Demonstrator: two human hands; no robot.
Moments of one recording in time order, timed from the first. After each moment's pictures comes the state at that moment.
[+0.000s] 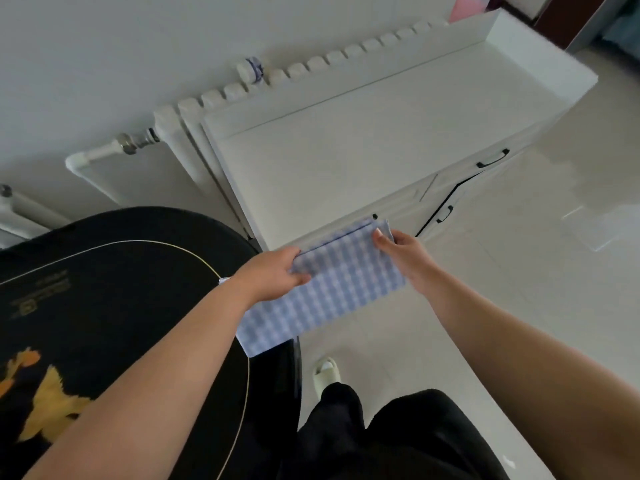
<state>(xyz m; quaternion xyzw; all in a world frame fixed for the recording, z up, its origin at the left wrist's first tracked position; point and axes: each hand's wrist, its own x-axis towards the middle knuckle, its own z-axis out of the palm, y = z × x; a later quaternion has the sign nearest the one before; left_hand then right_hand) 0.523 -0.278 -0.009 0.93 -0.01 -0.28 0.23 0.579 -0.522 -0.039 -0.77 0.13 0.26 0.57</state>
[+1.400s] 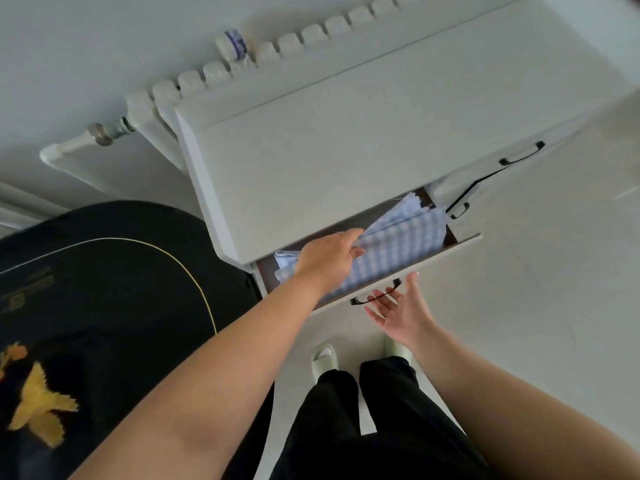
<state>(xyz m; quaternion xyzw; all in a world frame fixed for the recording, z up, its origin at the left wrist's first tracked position) 0.623 -0.403 -0.062 0.96 0.01 -0.19 0.22 0.591 -0.568 -0.140 -0.35 0.48 0.33 0.74</state>
